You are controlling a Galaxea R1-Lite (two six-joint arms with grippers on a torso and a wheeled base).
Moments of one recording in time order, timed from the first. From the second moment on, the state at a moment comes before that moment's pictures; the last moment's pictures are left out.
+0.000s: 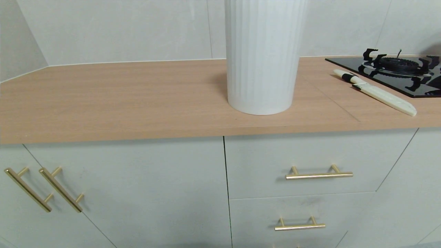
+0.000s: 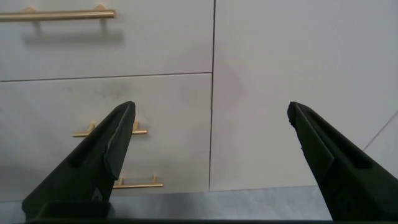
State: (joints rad) left arm 0.00 0.00 0.00 0.00 0.04 0.00; right arm 0.00 0.00 0.00 0.00 -0.01 0.00
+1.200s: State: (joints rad) left arm 0.00 0.00 0.00 0.00 0.04 0.00; right arm 0.00 0.00 0.00 0.00 -0.01 0.00
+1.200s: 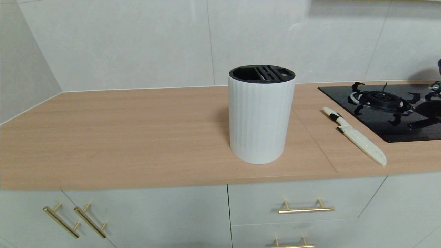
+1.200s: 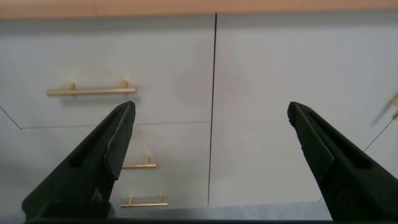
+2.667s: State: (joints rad) left arm 0.00 0.00 0.00 0.00 0.04 0.00; right arm 0.00 0.00 0.00 0.00 -0.01 0.00
